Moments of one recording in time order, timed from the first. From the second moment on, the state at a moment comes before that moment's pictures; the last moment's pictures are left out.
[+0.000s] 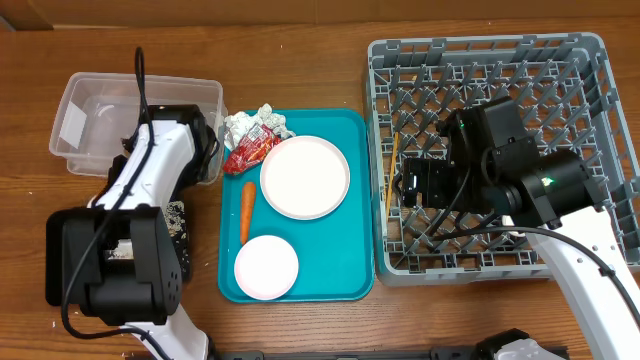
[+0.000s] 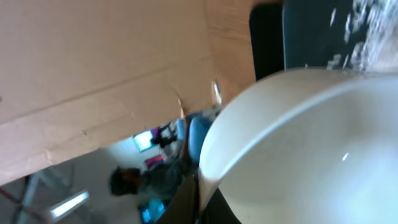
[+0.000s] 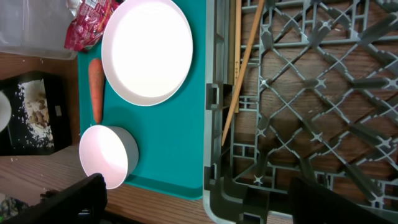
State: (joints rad) left arm -0.02 1.87 1.35 -1.59 -1.15 -0.39; right arm 0.34 1.30 1.37 -1.22 -0.25 0.41
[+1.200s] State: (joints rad) left arm -0.18 1.74 1.59 -1.55 -0.83 -0.47; right arm 0.34 1.30 1.37 -1.20 -0.25 0.41
